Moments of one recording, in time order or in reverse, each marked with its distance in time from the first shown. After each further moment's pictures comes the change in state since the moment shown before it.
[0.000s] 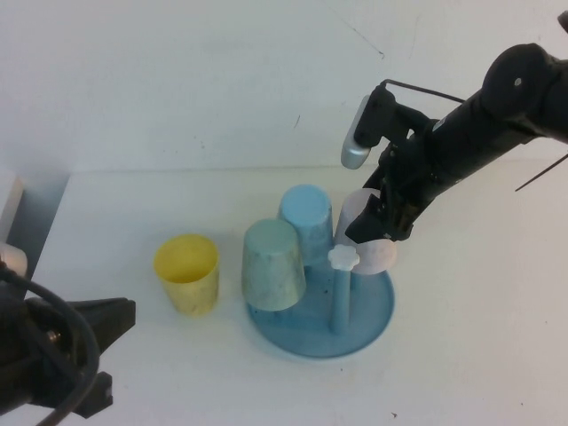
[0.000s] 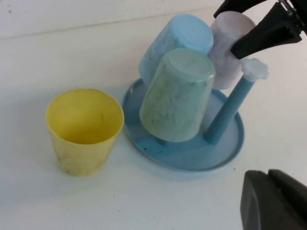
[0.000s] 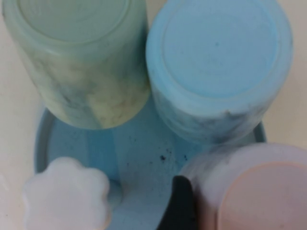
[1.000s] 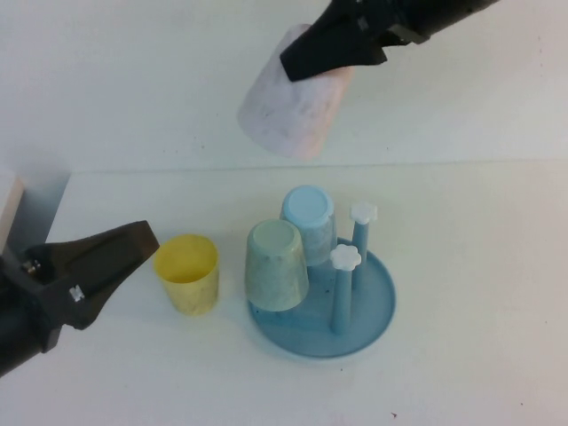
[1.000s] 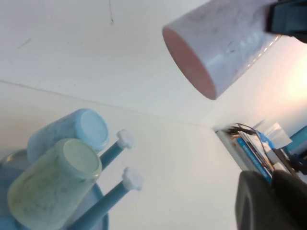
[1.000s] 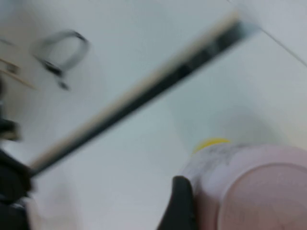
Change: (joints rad) right arm 0.004 -0.056 -0.557 0.269 0.433 0.541; left arm 0.000 0.000 -0.003 -0.544 0.069 -0.029
